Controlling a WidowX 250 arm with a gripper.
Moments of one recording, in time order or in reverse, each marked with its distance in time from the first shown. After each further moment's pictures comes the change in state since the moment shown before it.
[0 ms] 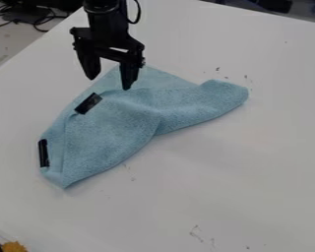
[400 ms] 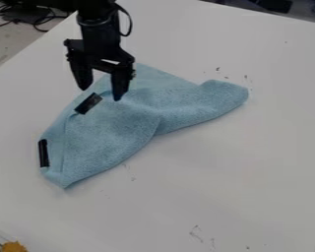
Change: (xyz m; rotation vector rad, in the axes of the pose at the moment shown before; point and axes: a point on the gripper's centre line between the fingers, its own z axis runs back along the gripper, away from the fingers) arm -0.011 0.016 -0.015 0.005 0.034 -0.009
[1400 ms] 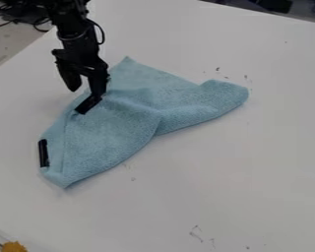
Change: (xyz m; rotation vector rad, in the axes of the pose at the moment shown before) arm 0.034 0.054 -0.056 -0.043 -0.036 -0.076
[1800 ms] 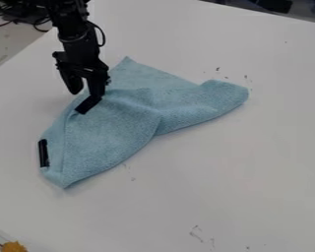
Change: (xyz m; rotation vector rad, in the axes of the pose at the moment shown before) arm -0.004 -0.002 -0.003 -0.015 0.032 0.004
